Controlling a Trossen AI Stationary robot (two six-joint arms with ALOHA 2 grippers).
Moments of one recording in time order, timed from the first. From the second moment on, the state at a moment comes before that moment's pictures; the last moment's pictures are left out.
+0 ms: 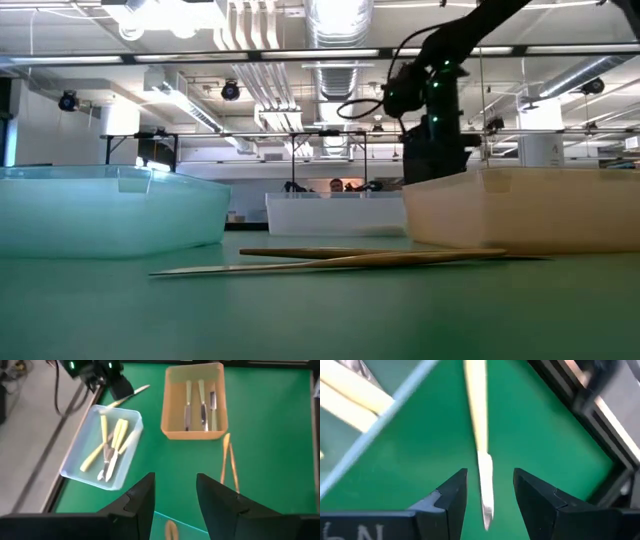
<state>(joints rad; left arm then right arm) -0.37 1.74 2.34 -1.57 -0.51 -0.42 -0.67 1.76 1.33 -1.03 0.23 0.18</state>
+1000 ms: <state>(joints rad) -0.29 1.74 2.34 -1.57 -0.72 -0.44 -0.85 2.09 1.47 -0.92 -0.01 -0.08</state>
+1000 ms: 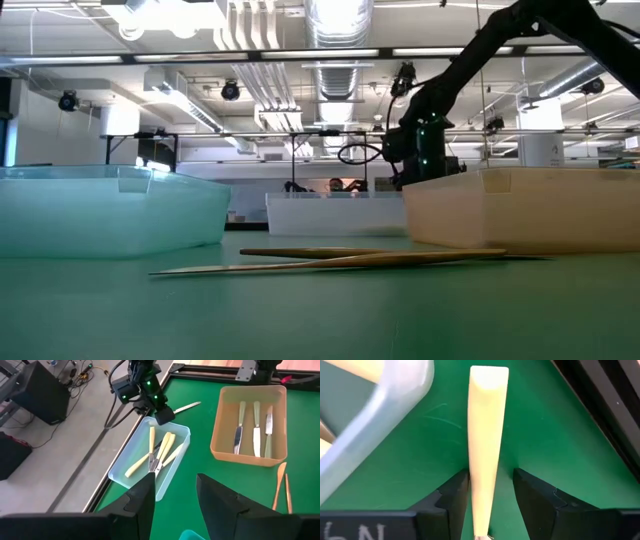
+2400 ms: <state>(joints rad) -0.29 1.74 2.34 -1.57 -0.73 -0.46 -0.74 1.61 1.45 -0.43 -0.39 0.02</state>
